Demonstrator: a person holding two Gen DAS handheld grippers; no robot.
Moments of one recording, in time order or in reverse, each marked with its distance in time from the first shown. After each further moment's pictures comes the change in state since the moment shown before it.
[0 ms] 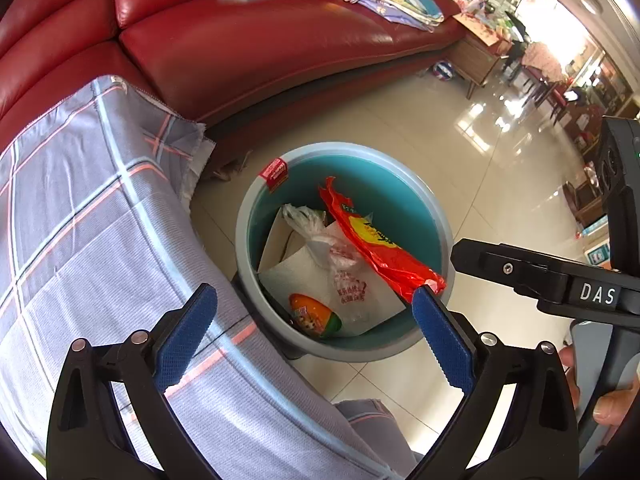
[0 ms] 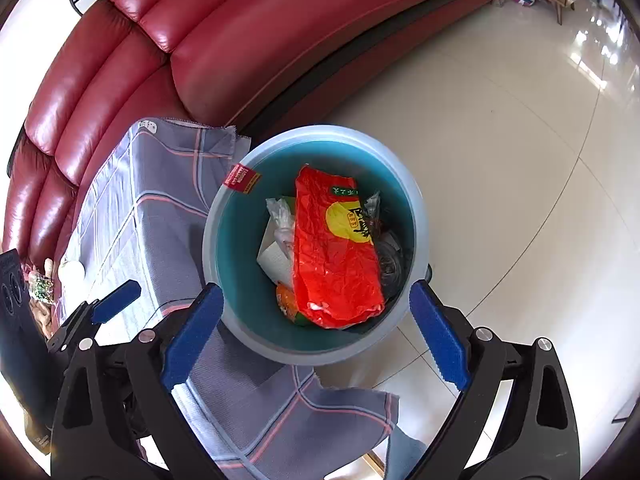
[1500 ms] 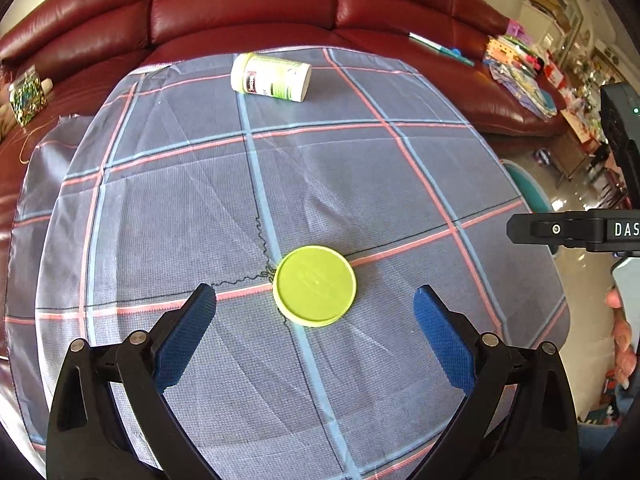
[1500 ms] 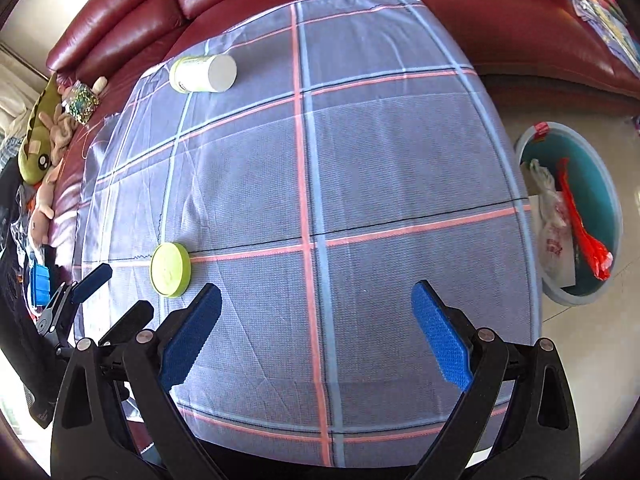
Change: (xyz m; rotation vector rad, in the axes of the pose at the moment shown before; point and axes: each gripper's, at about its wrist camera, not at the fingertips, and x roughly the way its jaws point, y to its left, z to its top) left arm -0.187 0.243 -0.240 -0.365 -0.174 0.240; right arm 0.035 0.290 -0.159 -0.530 0.179 0.040
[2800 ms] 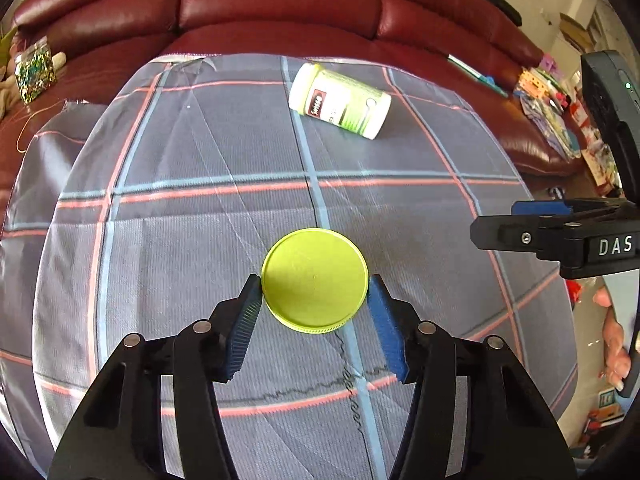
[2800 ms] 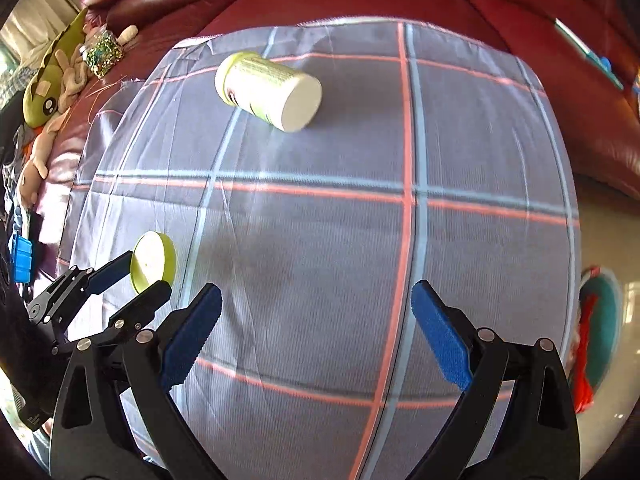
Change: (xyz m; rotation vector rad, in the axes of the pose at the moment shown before) left arm 0.041 0.055 0.063 -0.118 -0.009 0.017; right arm 0.056 0.090 0.107 -0.278 0.028 -0.033
